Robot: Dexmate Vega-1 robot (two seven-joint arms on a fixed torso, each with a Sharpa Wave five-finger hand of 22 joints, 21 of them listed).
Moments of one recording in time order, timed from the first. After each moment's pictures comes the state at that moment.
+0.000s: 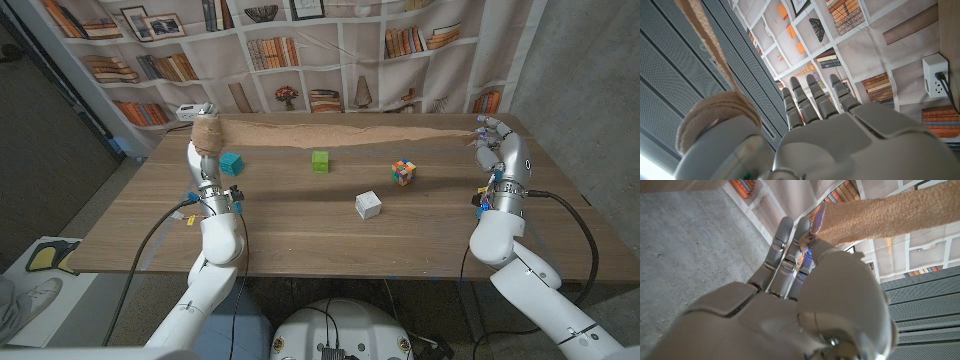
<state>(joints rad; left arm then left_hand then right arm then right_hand) 1.12 0.26 0.12 -1.44 0.00 -0.84 0.60 0.41 -0.03 0.16 0.14 0.40 0.42 -0.22 0.21 0.20 0.54 -0.21 0.20 0.42 0.45 -0.18 0.21 0.28 0.22 0.08 0.40 0.20 -1.37 -0.56 -0.13 -2.04 -0.27 -0.16 -0.86 1.36 0.13 0.45 -0.17 0.22 0.66 -0.09 0.20 0.23 0.75 -0.13 0.48 0.68 0.94 -0.14 0.37 0.95 0.56 -0.06 1.22 0.18</state>
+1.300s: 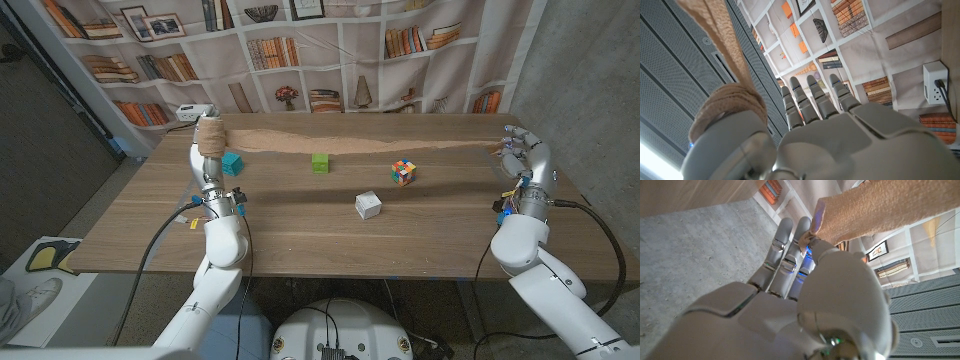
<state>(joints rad) 1.11 0.23 0.13 -1.40 -0.03 -0.91 0.57 0.49 0.03 0.18 0.11 0.38 0.44 -0.20 0.21 0.20 0.54 -0.20 0.21 0.38 0.44 -0.17 0.21 0.26 0.22 0.09 0.38 0.20 -1.43 -0.52 0.00 -2.05 -0.14 -0.16 -0.82 1.36 0.13 0.45 -0.16 0.22 0.66 -0.09 0.20 0.23 0.76 -0.13 0.47 0.69 0.95 -0.14 0.35 0.96 0.54 -0.06 1.25 0.18</state>
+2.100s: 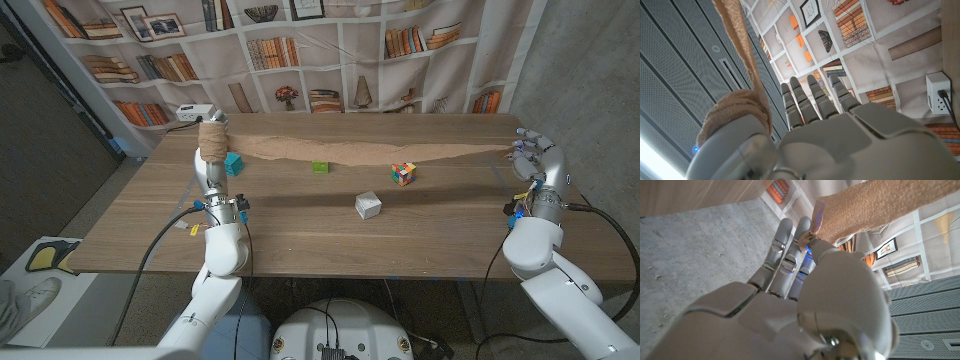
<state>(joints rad) 1.17 0.24 0.13 -1.47 -0.03 -0.91 0.51 0.41 0.10 0.17 0.16 0.34 0.51 -0.17 0.22 0.20 0.55 -0.17 0.22 0.36 0.44 -0.14 0.22 0.27 0.21 0.09 0.38 0.20 -1.49 -0.51 0.06 -2.09 -0.11 -0.17 -0.80 1.36 0.13 0.45 -0.16 0.22 0.65 -0.10 0.20 0.23 0.76 -0.13 0.46 0.69 0.95 -0.14 0.34 0.95 0.52 -0.05 1.26 0.18</state>
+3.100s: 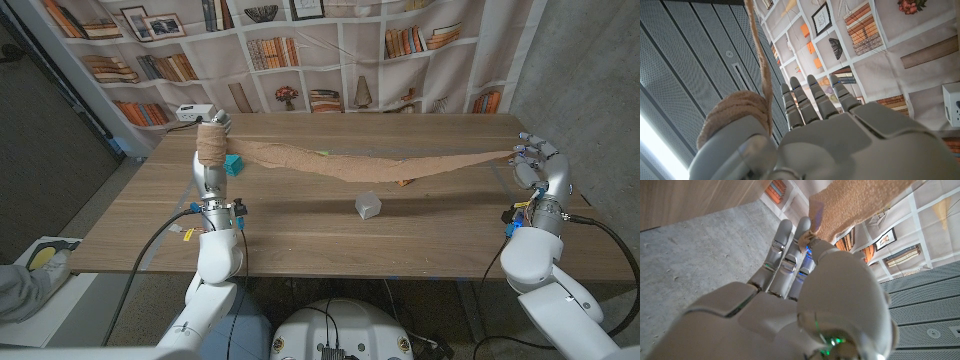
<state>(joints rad) 1.22 0.25 0.11 -1.52 -0.05 -0.95 0.42 0.39 0.10 0.16 0.16 0.32 0.50 -0.17 0.21 0.20 0.54 -0.18 0.22 0.35 0.43 -0.14 0.22 0.26 0.20 0.09 0.38 0.20 -1.55 -0.44 0.06 -2.15 -0.12 -0.14 -0.81 1.36 0.13 0.45 -0.16 0.22 0.65 -0.10 0.20 0.23 0.76 -0.13 0.45 0.69 0.96 -0.14 0.34 0.96 0.51 -0.05 1.28 0.18</state>
